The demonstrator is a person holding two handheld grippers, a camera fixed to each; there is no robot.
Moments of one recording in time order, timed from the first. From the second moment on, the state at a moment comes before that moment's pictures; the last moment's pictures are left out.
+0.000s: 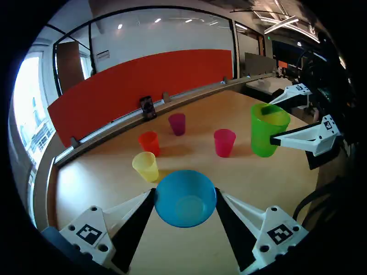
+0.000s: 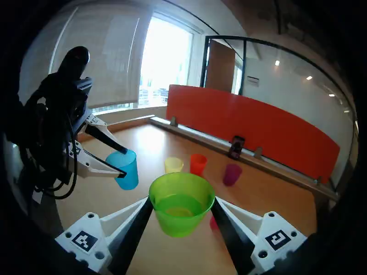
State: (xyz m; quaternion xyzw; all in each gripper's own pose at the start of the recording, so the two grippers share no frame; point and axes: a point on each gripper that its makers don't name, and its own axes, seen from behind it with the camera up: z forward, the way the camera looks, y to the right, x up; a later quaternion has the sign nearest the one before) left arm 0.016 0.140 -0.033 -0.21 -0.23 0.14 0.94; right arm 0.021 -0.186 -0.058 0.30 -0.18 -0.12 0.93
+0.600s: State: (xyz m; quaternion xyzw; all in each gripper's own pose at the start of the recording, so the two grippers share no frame) left arm -0.036 0.136 -0.001 -0.20 -0.25 0.14 0.94; right arm -0.024 -0.198 -0.043 0.31 -0.20 -0.12 0.92
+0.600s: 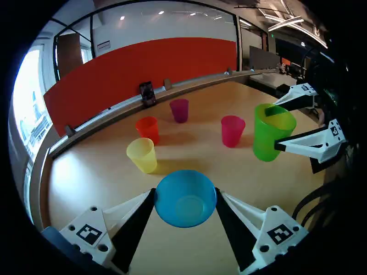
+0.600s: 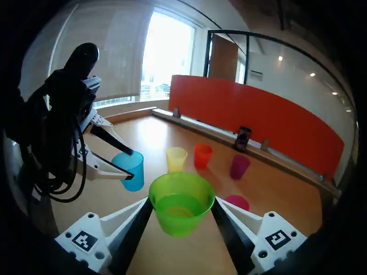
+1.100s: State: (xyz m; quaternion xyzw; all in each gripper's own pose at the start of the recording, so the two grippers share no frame) left arm -0.069 0.142 0.020 -0.21 -0.26 0.13 0.93; right arm -0.070 -0.199 -0.030 0.30 -0.22 -0.12 0.92
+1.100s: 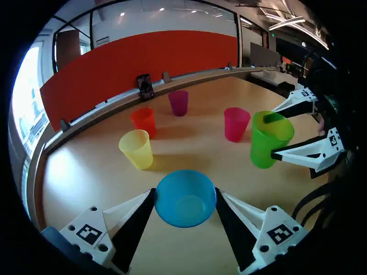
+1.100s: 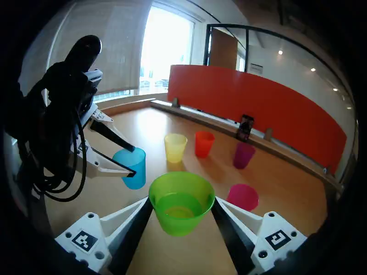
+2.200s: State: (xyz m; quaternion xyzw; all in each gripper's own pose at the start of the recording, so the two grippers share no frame) left arm -0.096 0.150 0.039 -0.21 -0.26 0.13 0.93; right arm -0.126 -0.193 -0.021 0.30 -0.25 -0.13 0.91
